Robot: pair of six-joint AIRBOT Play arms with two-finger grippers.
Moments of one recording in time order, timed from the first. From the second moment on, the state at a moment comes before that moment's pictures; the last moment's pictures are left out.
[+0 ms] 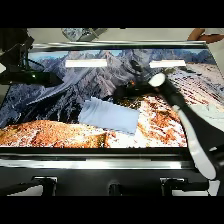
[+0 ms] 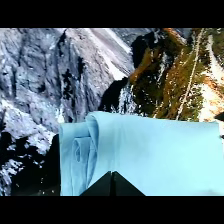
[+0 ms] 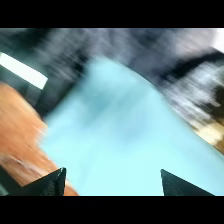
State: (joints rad) left arm 0.02 -1.37 1.58 1.01 -1.26 -1.32; right arm 0.24 -1.59 1.47 -0.87 1.05 1.28
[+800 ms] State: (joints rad) left arm 0.01 -1.37 1.57 1.01 -1.29 -1.32; right arm 0.06 -1.54 1.01 -0.64 0.98 1.11
